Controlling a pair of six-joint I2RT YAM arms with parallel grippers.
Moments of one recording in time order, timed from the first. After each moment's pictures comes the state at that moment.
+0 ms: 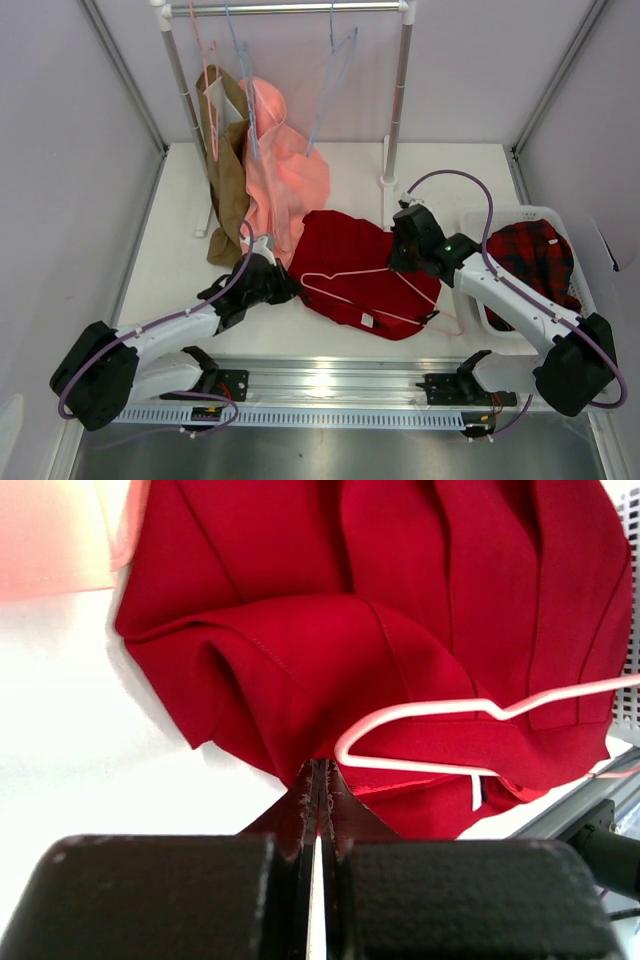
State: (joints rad) left arm -0.64 1.10 0.39 0.10 0.04 -0.81; right arm 0.63 1.25 1.00 -0.62 0.17 0.59
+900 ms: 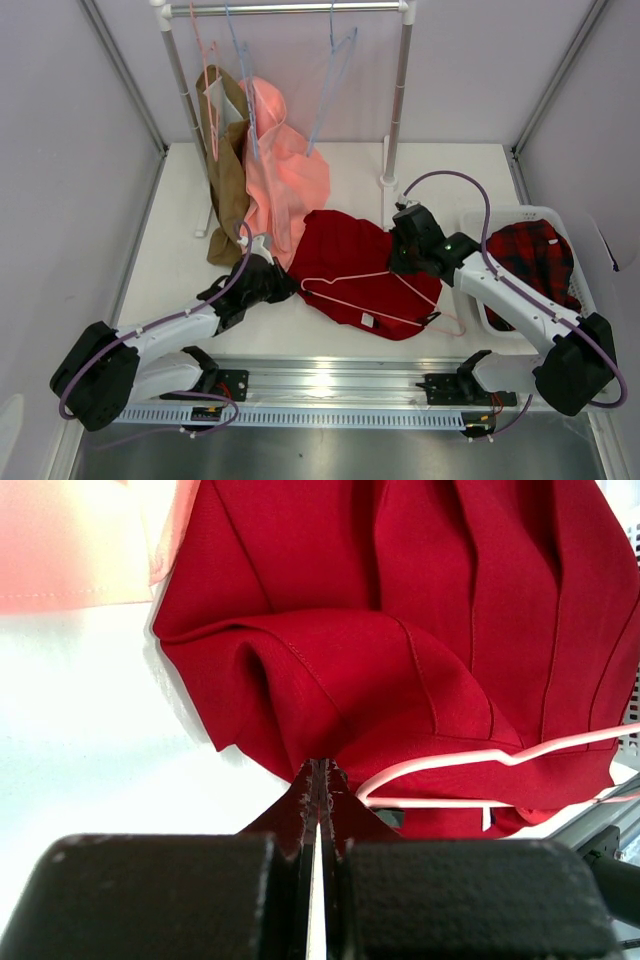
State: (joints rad) left arm -0.63 1.10 0.37 0.12 0.00 -0.82; right arm 0.63 1.25 1.01 -0.66 0.13 0.54
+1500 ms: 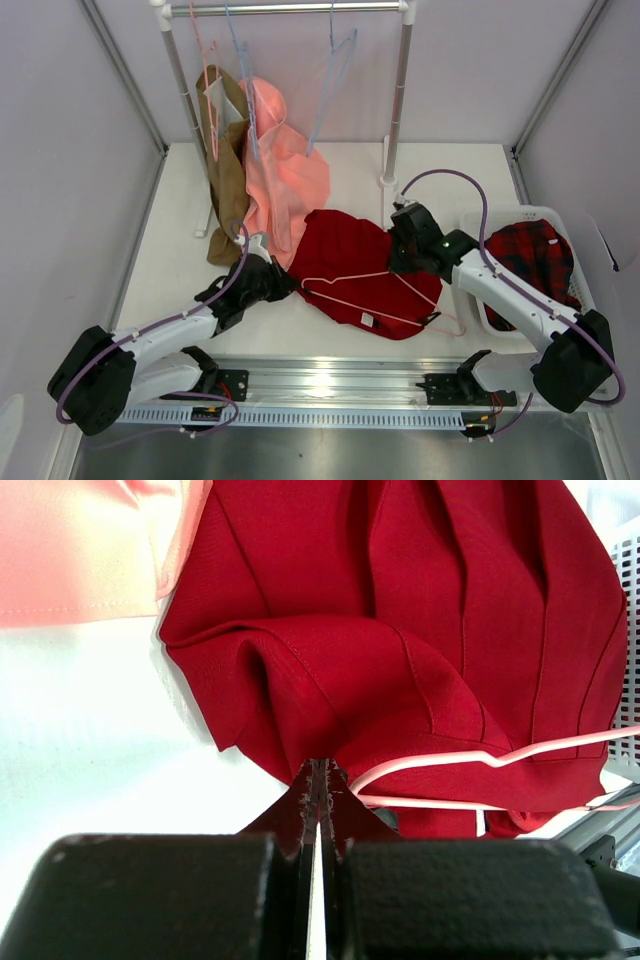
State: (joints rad) left arm -0.63 1.07 0.37 0.12 -0.02 -0.82; right arm 0.63 1.27 1.03 -0.69 0.13 0.52
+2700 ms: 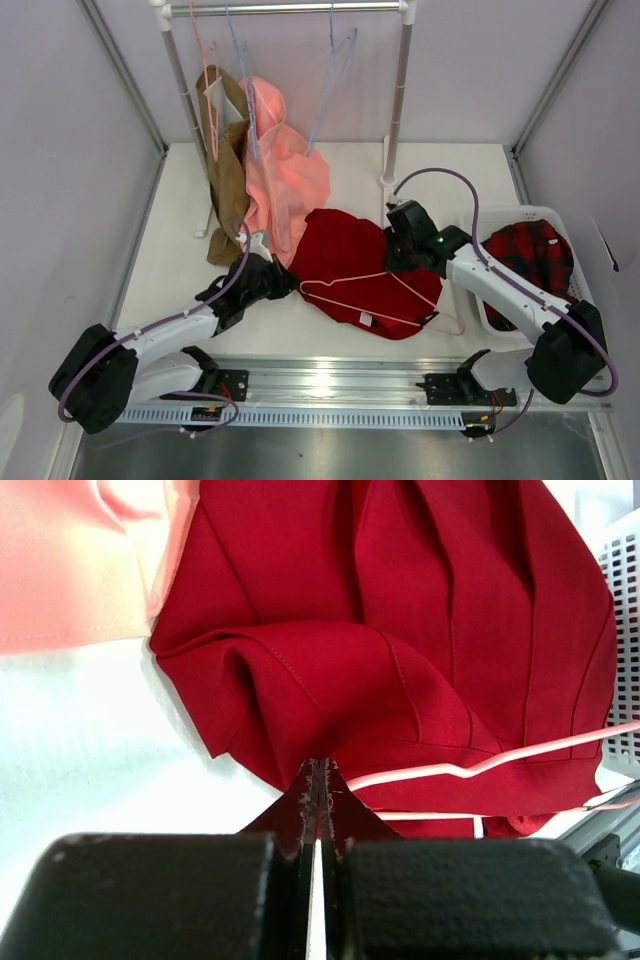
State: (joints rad) left arm -0.62 1.08 0.37 0.17 -0.01 -0.79; right arm 0.63 1.32 1.05 -0.69 0.09 0.47
